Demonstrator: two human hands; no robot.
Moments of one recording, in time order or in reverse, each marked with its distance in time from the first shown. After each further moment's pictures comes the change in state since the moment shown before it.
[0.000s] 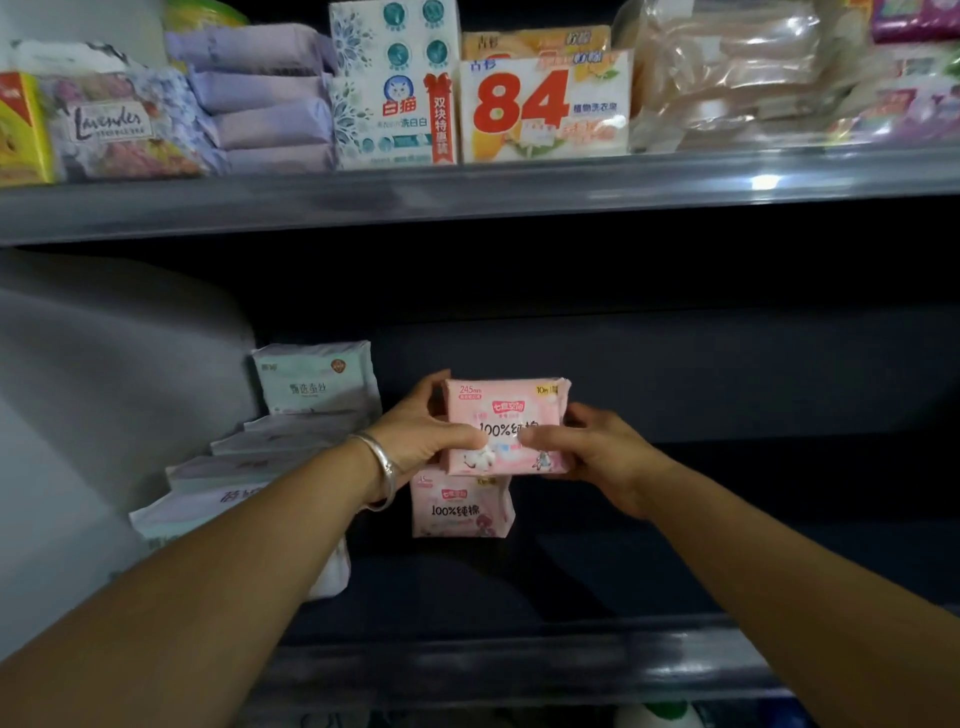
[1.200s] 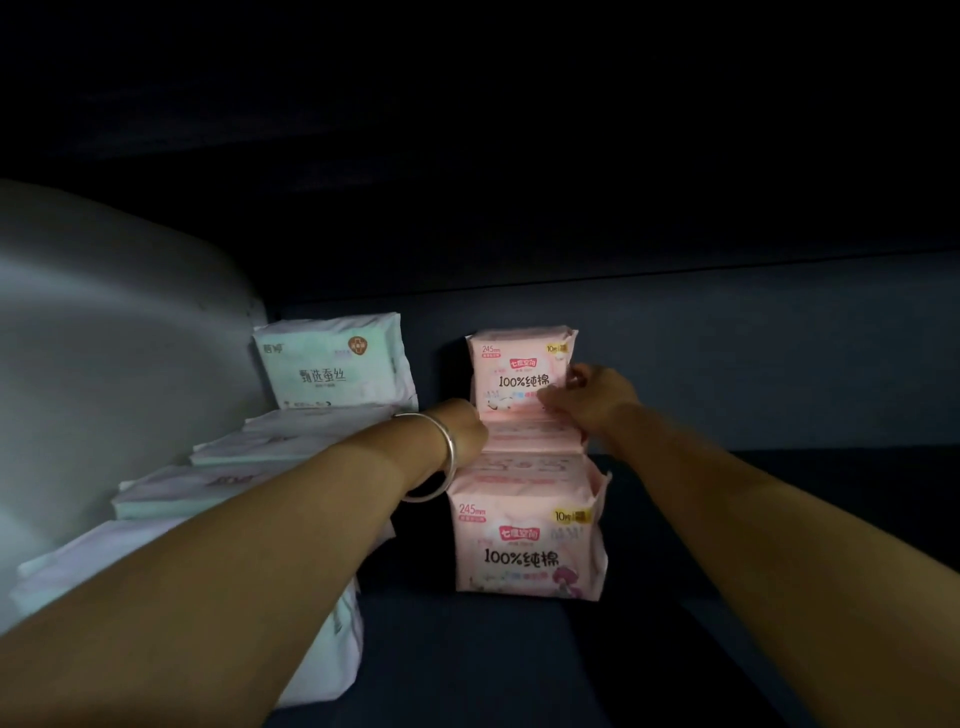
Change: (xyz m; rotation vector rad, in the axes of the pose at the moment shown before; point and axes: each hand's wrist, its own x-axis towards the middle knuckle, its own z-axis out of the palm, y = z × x) left_hand 0.118 -0.056 -0.037 1.008 0.091 -0.208; right_hand 0.183 0.043 0.034 -0.337 0.274 0.041
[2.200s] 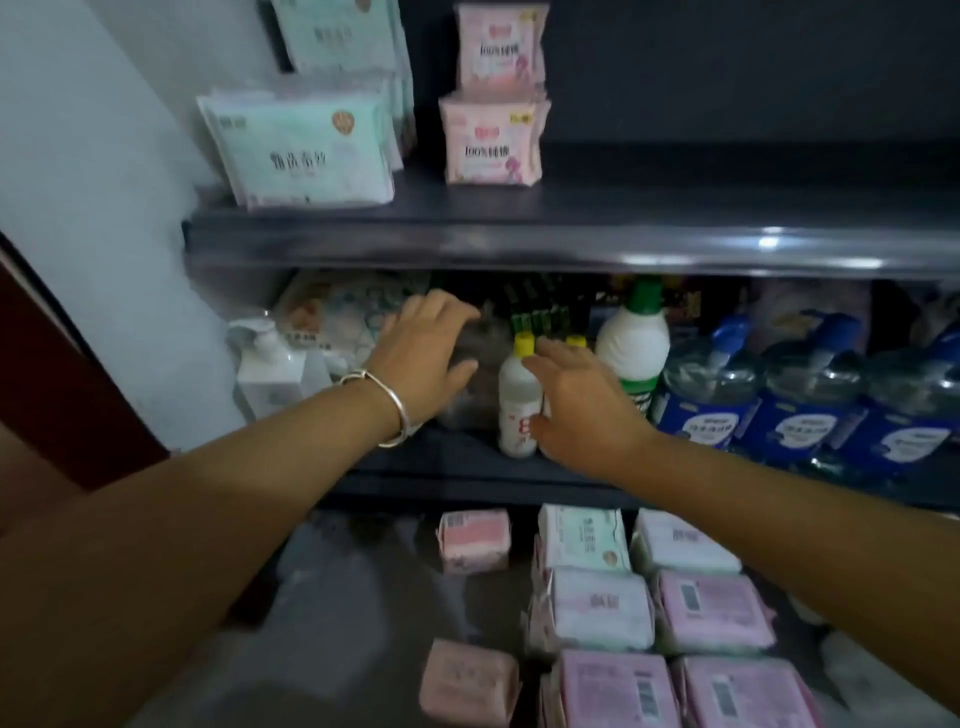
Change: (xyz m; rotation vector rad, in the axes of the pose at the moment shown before) left_hand -0.341 -0.052 0.135 0.155 0.181 0.370; right_hand -0.417 0.110 -0.017 -0.919 -0.331 -0.362
